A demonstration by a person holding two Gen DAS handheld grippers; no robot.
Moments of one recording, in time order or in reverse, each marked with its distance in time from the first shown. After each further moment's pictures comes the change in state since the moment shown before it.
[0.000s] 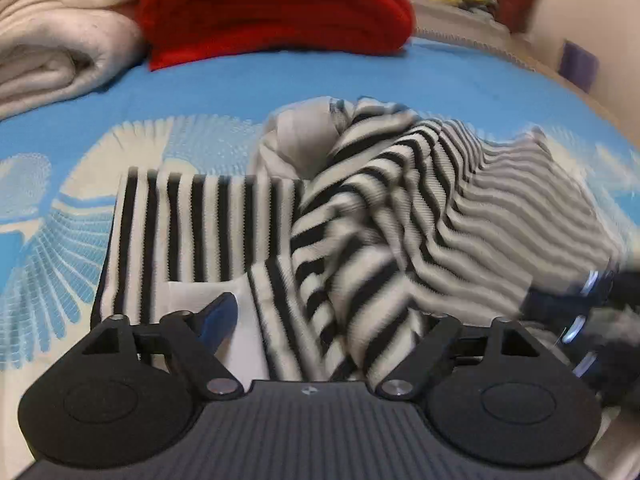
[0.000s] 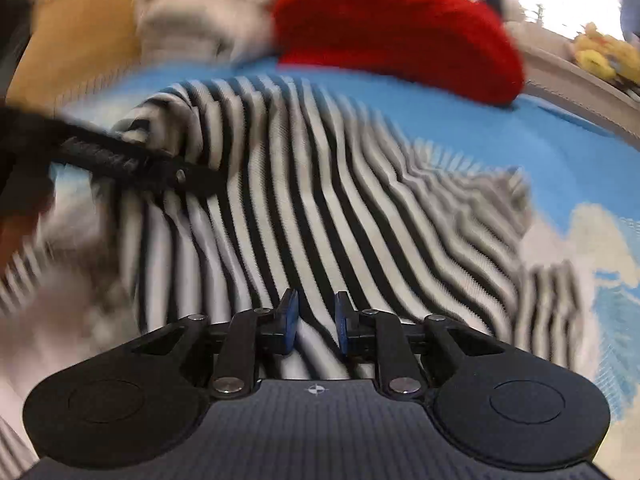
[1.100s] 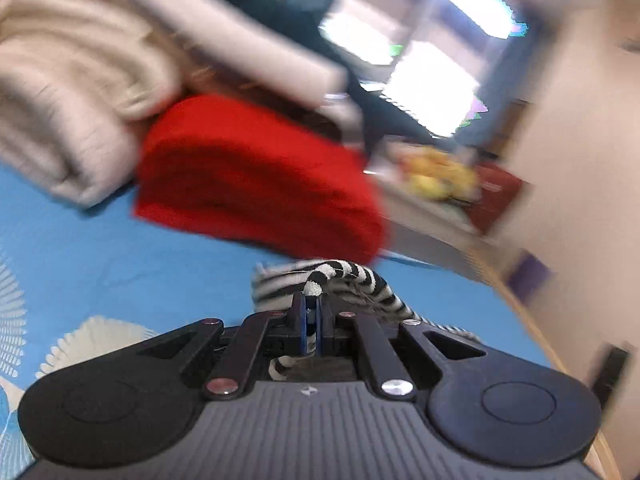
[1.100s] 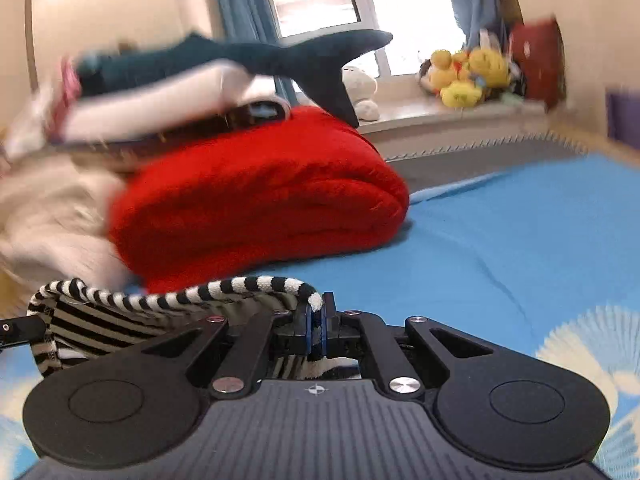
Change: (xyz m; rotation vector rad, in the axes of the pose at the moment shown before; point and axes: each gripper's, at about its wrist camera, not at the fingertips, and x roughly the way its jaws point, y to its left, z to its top) left arm -0.116 0.069 0.188 -0.349 -0.304 -0.233; right arm -0.012 -0.143 0.174 0.575 -0.272 -0.172
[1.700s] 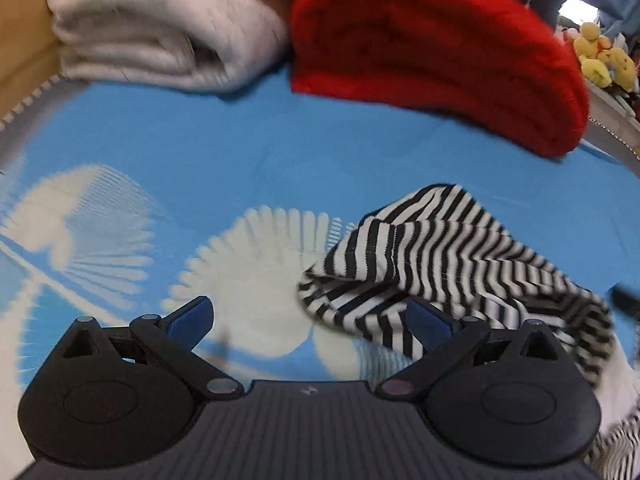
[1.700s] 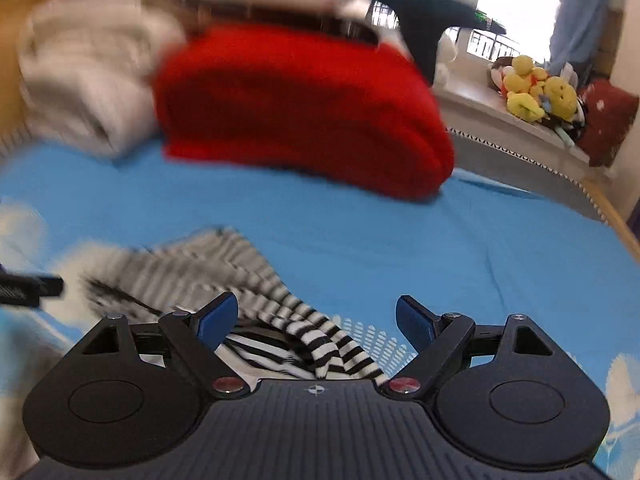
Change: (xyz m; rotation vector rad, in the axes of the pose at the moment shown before) left arm 0.130 0.098 -0.049 0.000 0.350 0.546; right arm 0.080 0.099 -0.052 -0.533 0.301 -0.165
